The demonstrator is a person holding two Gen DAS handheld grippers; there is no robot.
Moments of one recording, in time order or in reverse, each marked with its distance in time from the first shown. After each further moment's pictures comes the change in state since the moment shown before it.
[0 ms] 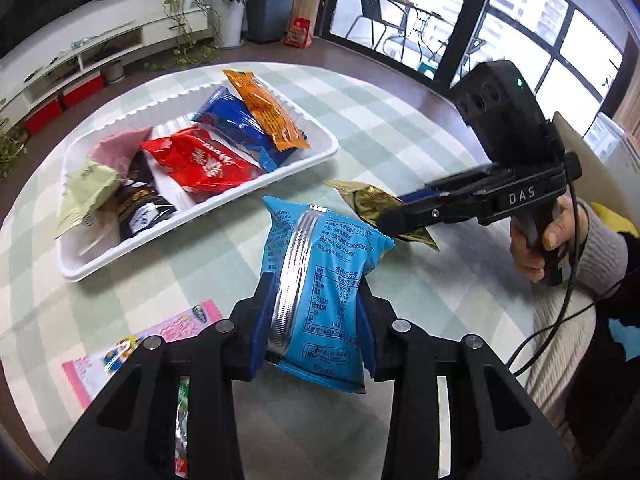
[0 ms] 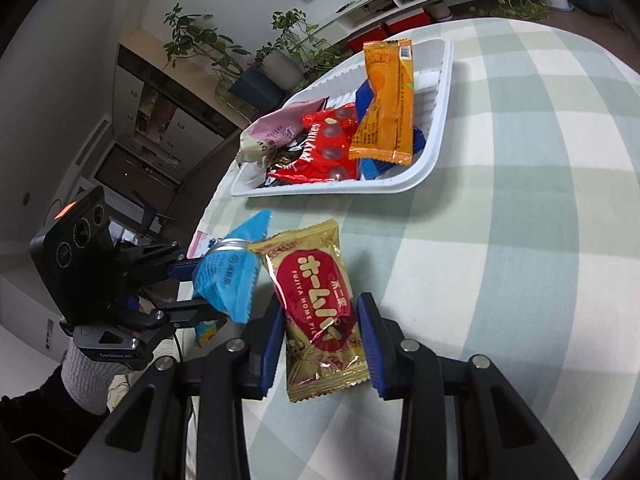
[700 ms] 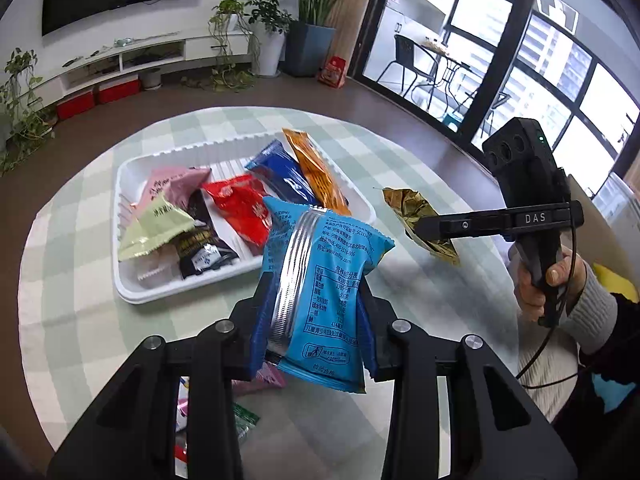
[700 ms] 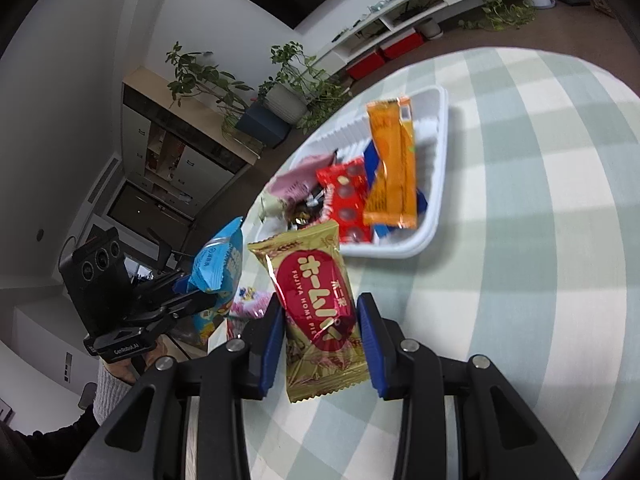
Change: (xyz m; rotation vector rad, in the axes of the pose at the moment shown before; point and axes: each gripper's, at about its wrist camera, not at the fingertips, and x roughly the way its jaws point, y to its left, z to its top) left arm -0.057 0.028 0.023 -0.137 -0.141 0.049; right arm -0.033 0.003 0.027 0.063 -0.117 0.056
